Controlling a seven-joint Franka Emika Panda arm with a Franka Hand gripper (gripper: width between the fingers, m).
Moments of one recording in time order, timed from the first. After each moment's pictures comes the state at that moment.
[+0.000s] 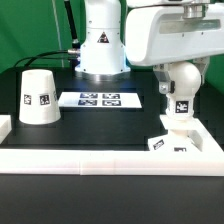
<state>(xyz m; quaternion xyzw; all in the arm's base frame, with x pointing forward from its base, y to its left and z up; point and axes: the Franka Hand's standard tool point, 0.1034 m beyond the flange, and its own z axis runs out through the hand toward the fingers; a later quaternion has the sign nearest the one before) 0.611 0.101 0.118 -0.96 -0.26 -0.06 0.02</state>
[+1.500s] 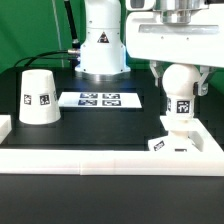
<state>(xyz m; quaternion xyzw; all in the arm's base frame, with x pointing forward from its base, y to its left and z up) 0.604 0.099 0.112 -0.90 0.44 -0.01 0.04</state>
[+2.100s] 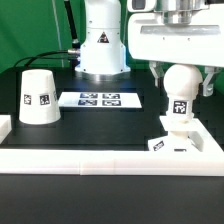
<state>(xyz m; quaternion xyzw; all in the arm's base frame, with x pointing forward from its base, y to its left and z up) 0.604 0.103 0.112 -0.91 0.42 -0.01 0.05</state>
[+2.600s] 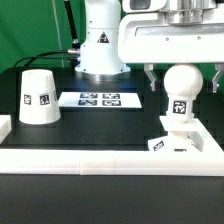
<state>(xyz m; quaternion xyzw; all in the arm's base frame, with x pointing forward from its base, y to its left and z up) 0.605 0.104 0.112 -0.98 0.17 -0.02 0.04</state>
